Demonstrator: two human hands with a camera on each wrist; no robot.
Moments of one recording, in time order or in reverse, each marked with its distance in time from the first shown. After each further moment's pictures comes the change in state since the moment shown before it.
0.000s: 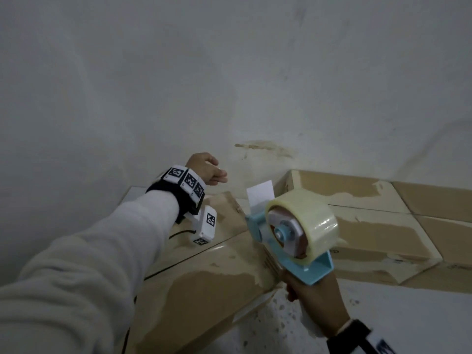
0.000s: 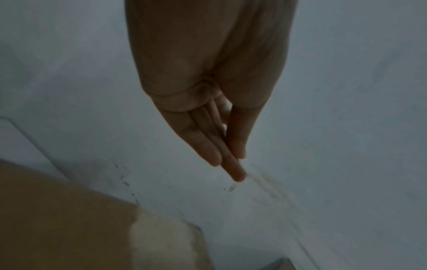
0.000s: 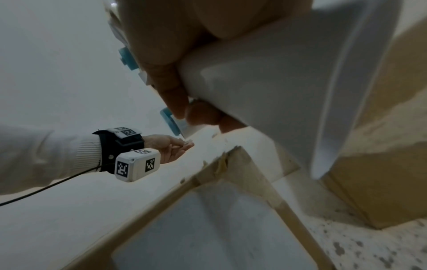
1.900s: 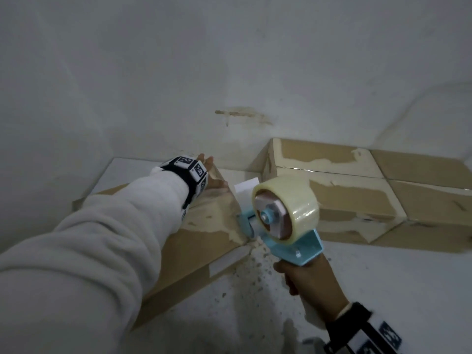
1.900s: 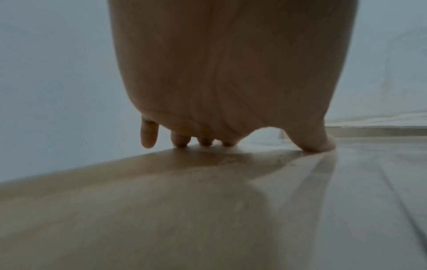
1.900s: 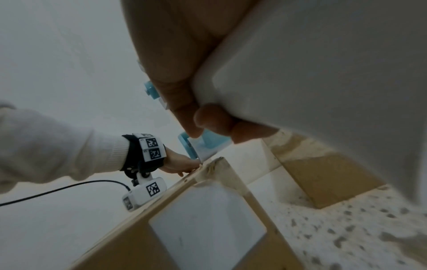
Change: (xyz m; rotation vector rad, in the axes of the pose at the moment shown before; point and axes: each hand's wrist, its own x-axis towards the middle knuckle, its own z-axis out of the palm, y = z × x) left_hand 0.000 -0.075 0.050 1.337 -0.220 0.005; right_hand -0.045 -0.001 -0.045 -0.074 -0.074 0.245
